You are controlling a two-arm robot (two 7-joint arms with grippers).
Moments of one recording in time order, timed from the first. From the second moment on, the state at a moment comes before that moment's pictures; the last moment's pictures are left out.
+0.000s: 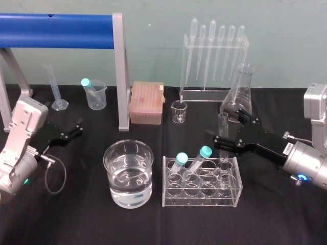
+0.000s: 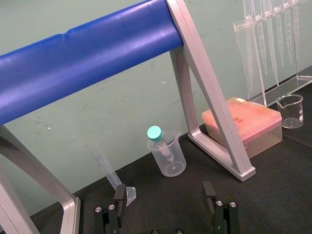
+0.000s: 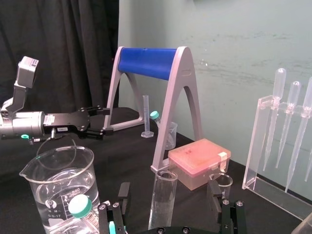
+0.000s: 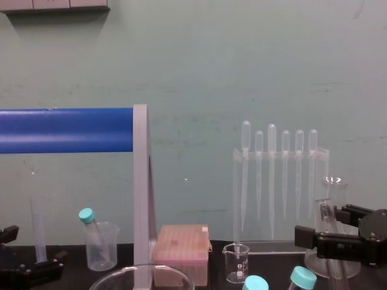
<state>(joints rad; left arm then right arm) -0.20 0.60 0.45 -1.41 -0.25 -0.12 0.03 0.28 0.57 -0.40 -1.39 0.58 -0.13 0.70</state>
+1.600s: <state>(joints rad) -0.20 0.60 0.45 -1.41 -0.25 -0.12 0.03 0.28 0.57 -0.40 -1.39 0.58 -0.12 0.69</state>
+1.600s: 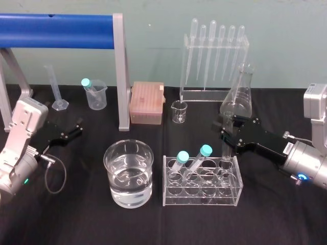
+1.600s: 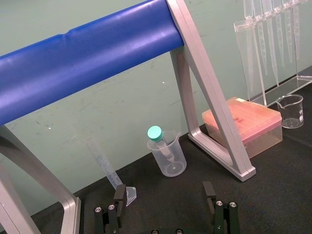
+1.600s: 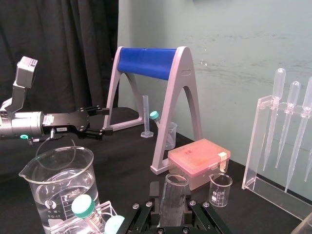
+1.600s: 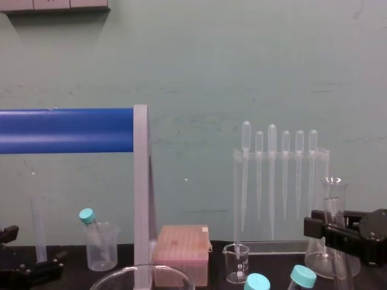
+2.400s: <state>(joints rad) -0.20 0.60 0.45 -1.41 -0.25 -0.12 0.03 0.28 0.57 -0.39 -1.40 0.66 -0.11 0.75</state>
